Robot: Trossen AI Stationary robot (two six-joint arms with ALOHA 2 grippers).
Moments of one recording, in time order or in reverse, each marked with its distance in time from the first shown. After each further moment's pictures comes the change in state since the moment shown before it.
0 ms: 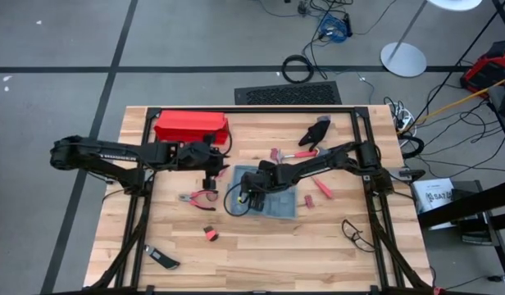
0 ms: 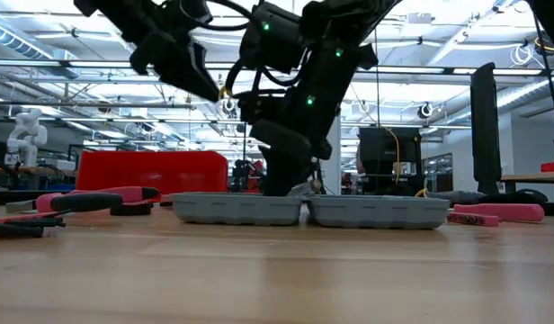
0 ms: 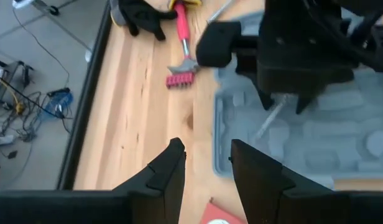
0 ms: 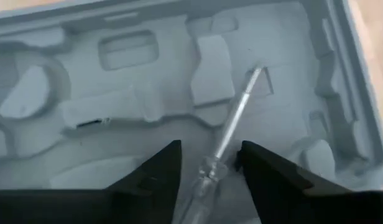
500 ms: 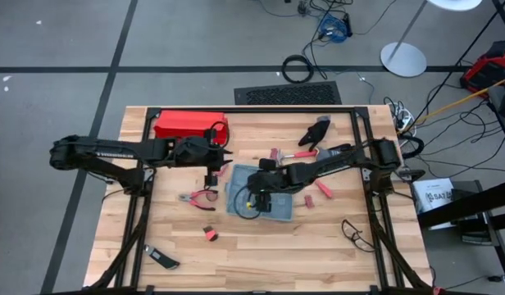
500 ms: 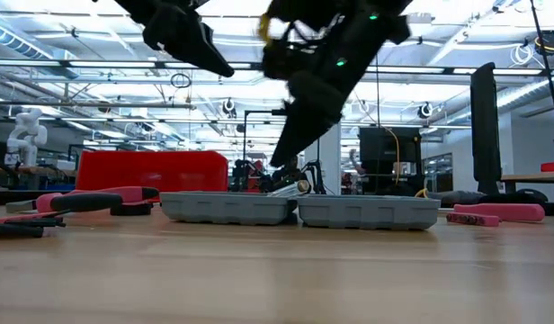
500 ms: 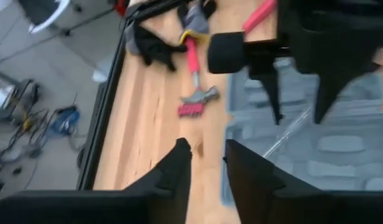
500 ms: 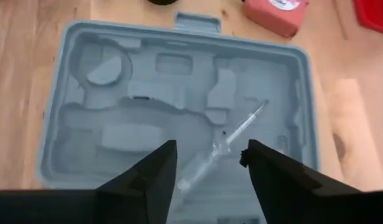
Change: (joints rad) left arm 0.000 -0.004 0.095 -0.017 0.006 0.016; right arm 0.038 -0.194 -0.140 0.151 0.033 -0.226
